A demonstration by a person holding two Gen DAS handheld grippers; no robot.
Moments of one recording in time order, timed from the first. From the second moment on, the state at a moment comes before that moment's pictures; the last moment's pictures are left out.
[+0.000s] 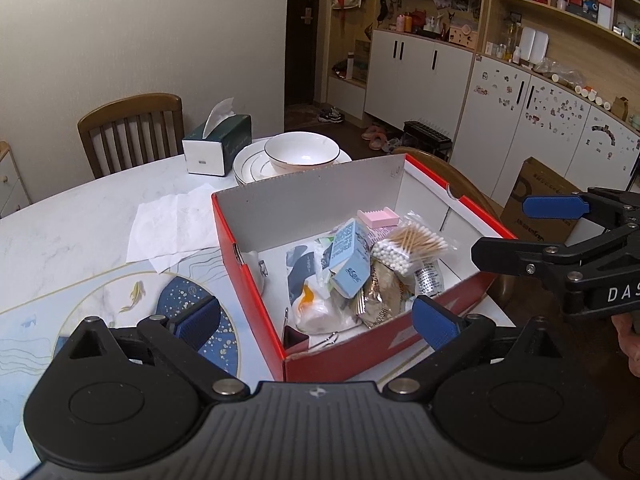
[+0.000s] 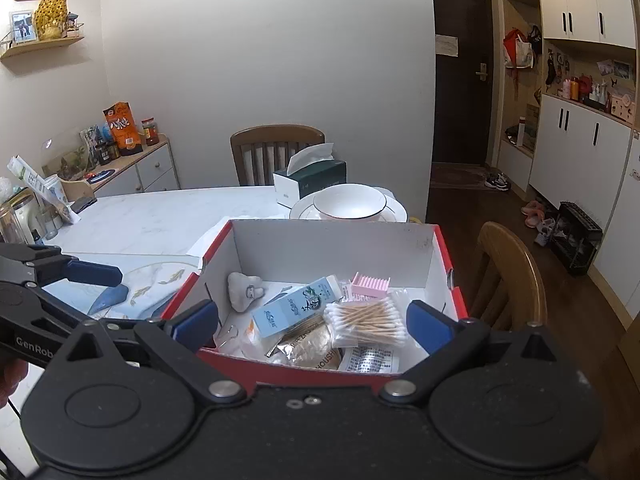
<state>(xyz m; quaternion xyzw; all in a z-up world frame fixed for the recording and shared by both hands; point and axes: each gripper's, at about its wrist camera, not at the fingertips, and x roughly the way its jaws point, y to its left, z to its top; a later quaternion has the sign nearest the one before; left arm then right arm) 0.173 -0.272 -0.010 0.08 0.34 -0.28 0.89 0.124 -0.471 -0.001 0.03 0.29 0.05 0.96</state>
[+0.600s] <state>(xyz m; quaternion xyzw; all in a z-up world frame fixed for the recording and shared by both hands) 0.162 -0.274 -0.014 0.09 0.34 -0.28 0.89 0.115 -0.472 -0.004 0.03 0.30 0.03 0.95</state>
